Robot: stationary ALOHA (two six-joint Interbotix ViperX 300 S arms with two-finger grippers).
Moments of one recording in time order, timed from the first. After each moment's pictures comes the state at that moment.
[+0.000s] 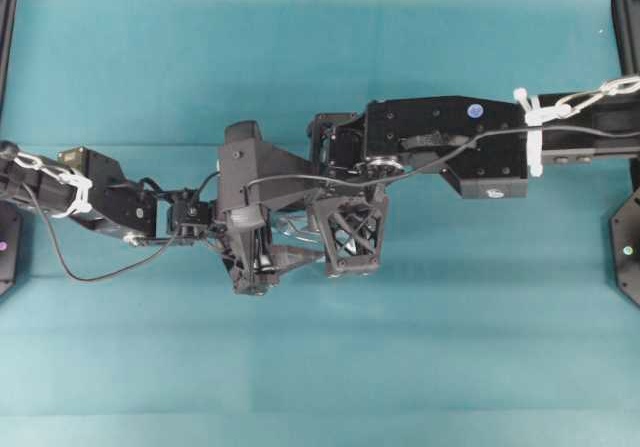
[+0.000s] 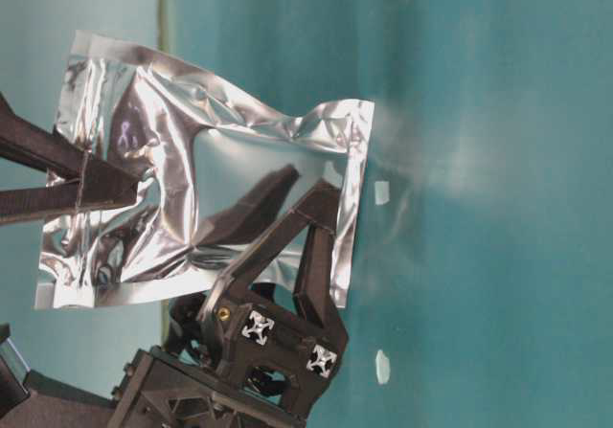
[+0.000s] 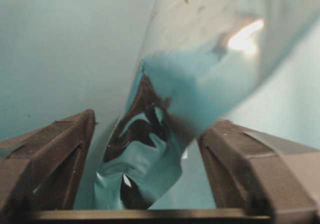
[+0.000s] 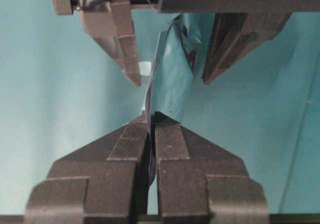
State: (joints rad) left arm 0.04 0.29 0.79 0.02 -0.71 -0.15; right arm -0.04 0.21 0.02 0.07 1.07 -0.19
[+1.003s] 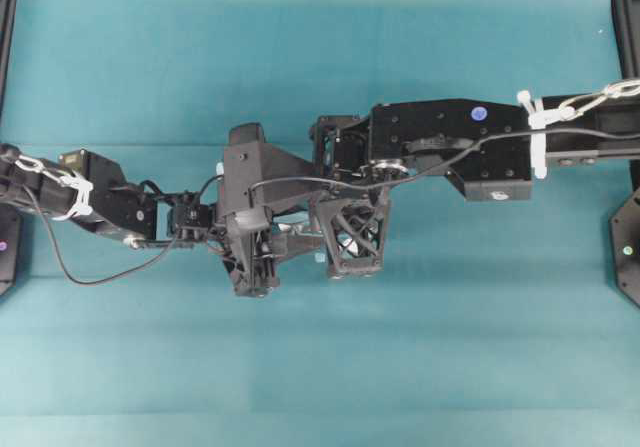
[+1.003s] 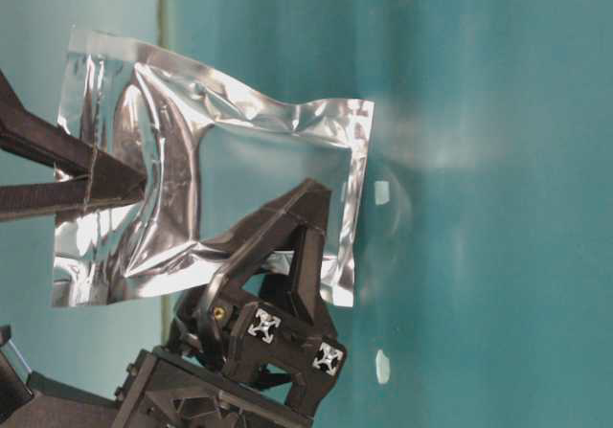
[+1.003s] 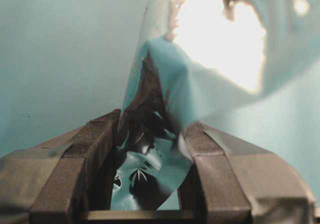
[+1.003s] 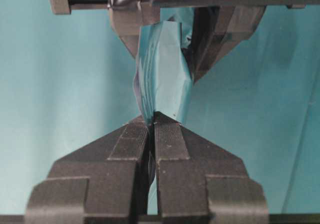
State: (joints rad) left arm 0.03 0.30 0.79 0.02 -0.71 -0.15; right arm -0.04 0.20 0.05 0.08 1.04 -0.19
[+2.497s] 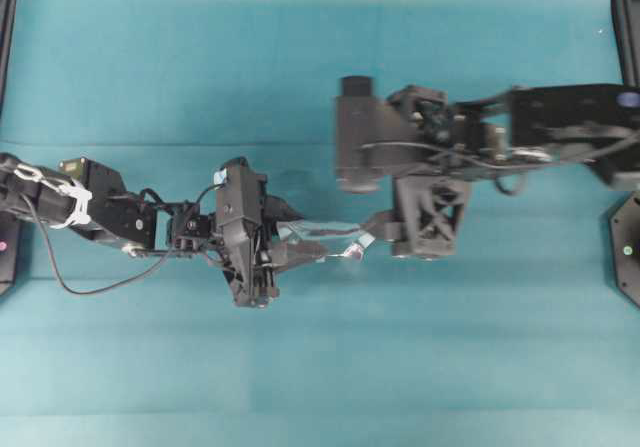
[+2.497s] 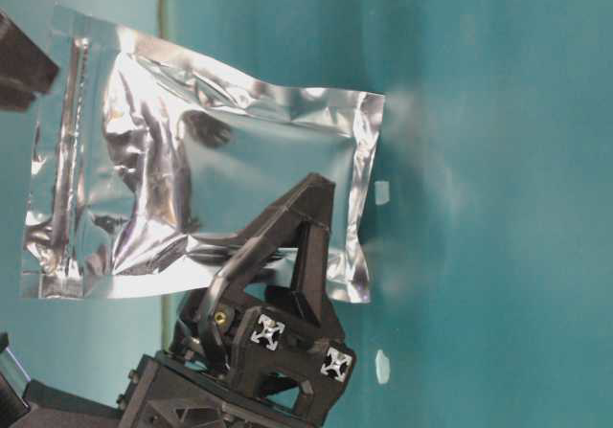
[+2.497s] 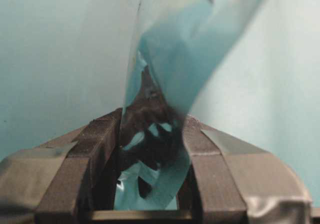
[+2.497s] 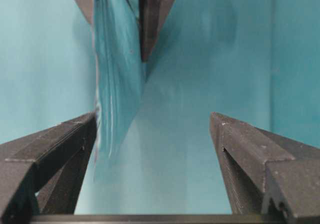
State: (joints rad) left arm -0.01 0.30 0.79 0.02 -0.71 -0.17; right arm -0.06 -0.15 0.40 0.02 0.74 -0.08
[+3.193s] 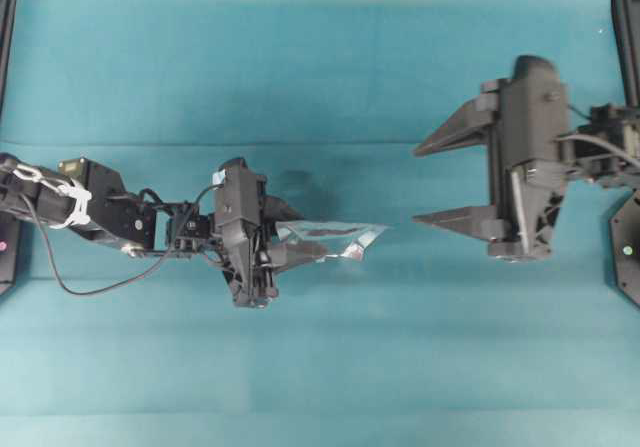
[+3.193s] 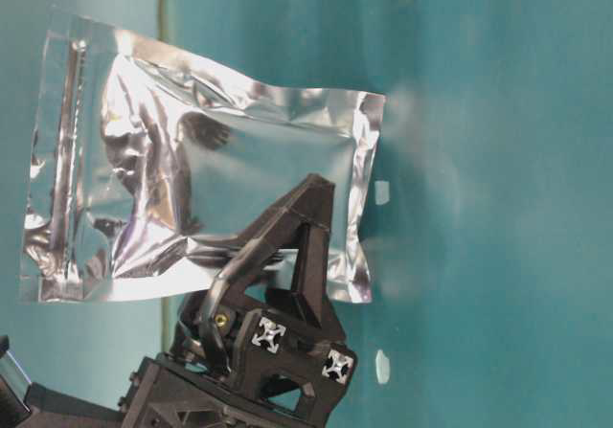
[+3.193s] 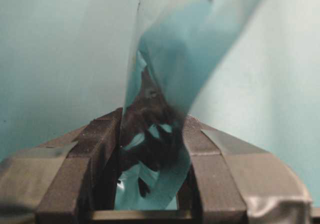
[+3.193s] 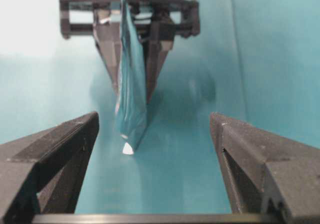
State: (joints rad) left arm -0.01 0.30 0.79 0.02 -0.70 -0.17; right arm -0.05 -0.53 0.74 0.02 0.37 -0.07
